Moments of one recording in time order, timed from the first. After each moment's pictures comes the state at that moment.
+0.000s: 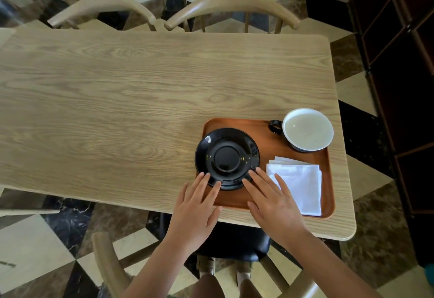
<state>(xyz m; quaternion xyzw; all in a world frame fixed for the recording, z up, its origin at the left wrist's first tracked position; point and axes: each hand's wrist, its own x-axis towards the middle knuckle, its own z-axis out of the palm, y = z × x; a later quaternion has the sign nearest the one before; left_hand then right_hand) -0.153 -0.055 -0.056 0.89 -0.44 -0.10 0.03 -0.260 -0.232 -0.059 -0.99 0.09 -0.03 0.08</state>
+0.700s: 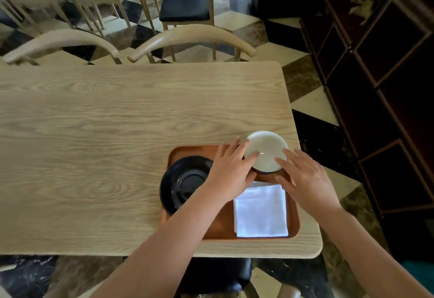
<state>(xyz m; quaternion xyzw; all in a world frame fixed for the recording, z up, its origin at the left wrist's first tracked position) -0.120 -0.248 -0.022 0.79 -0.60 -0.04 0.08 -0.278 -0.367 -0.020 -0.96 0.24 -0.11 0.11</state>
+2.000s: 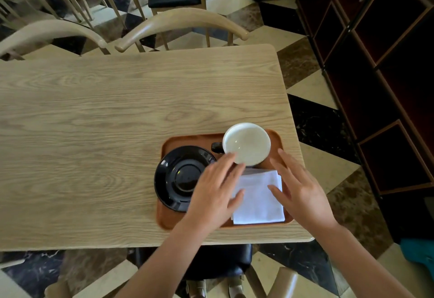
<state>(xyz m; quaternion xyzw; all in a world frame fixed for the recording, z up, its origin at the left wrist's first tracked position) -0.156 -0.186 -0.046 0.77 -0.58 0.03 0.24 -0.310 -0.339 -0.049 -0.95 0.21 -0.18 0.16</state>
